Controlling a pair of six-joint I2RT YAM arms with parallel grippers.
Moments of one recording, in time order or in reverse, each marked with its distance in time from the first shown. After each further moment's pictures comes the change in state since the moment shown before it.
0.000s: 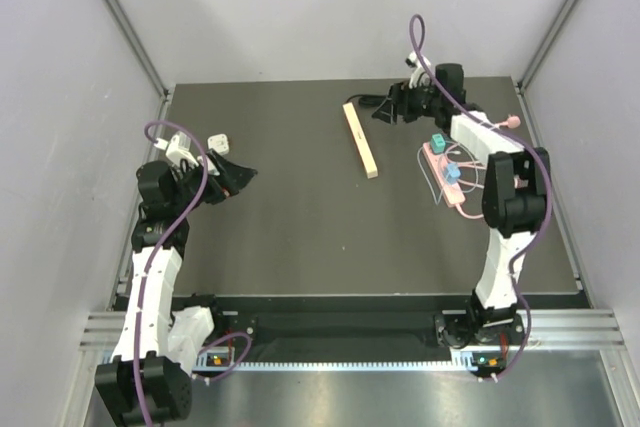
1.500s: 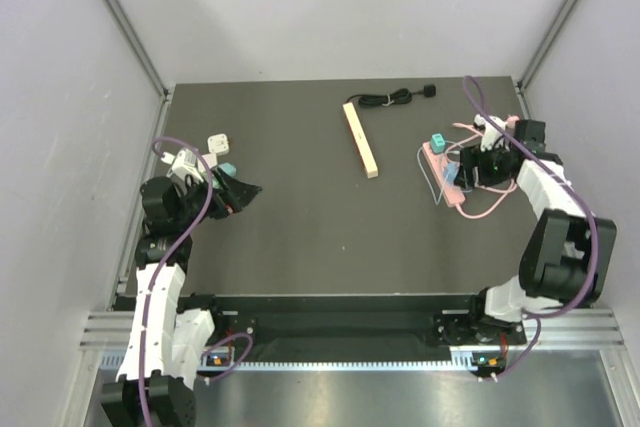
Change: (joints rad) left arm 0.000 -0.111 -0.104 -0.027 0.056 0.020; right arm -0.393 -0.567 -0.541 -0.472 0.220 -0.536
